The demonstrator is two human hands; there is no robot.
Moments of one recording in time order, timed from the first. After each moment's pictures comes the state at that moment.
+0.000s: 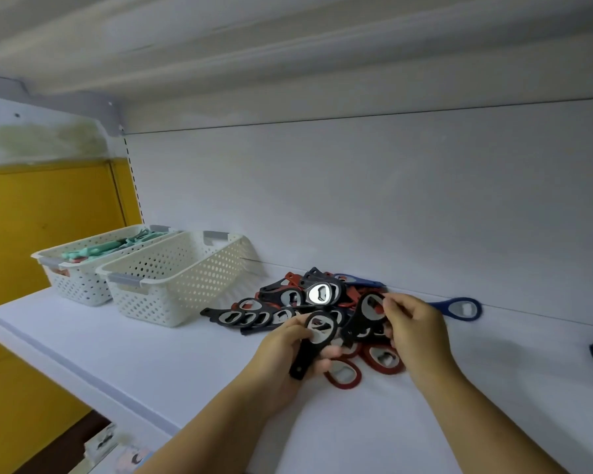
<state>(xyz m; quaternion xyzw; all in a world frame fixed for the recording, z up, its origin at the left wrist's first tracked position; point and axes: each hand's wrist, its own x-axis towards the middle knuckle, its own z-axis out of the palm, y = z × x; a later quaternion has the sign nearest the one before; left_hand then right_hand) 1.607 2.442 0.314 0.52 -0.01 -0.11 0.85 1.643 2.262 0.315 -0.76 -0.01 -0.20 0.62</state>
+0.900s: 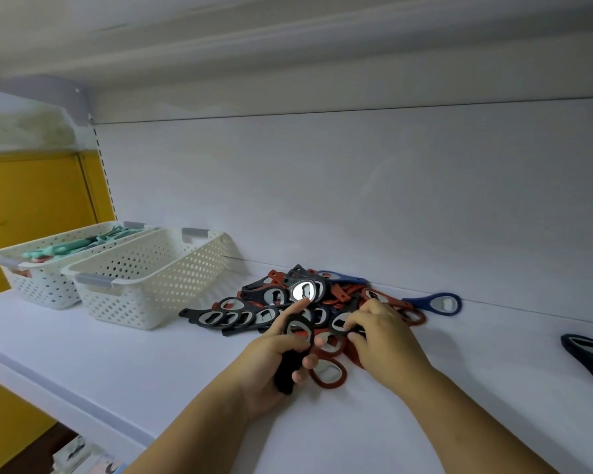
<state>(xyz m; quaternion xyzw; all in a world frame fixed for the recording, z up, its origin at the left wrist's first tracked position) 1.608 2.445 0.312 0.51 -0.05 -0.17 0.84 1.645 2.264 0.303 -0.95 -0.15 -0.20 0.20</state>
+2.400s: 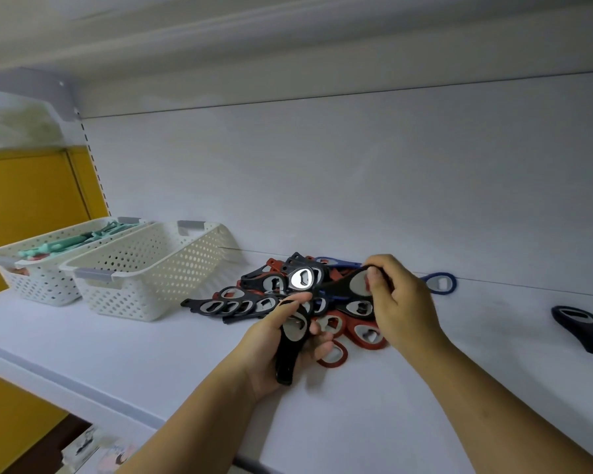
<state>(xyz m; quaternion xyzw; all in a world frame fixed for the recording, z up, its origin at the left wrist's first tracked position) 1.606 2.442 0.314 0.46 0.01 -0.18 0.87 1.625 2.262 0.326 -0.82 -0.14 -0.35 0.43</state>
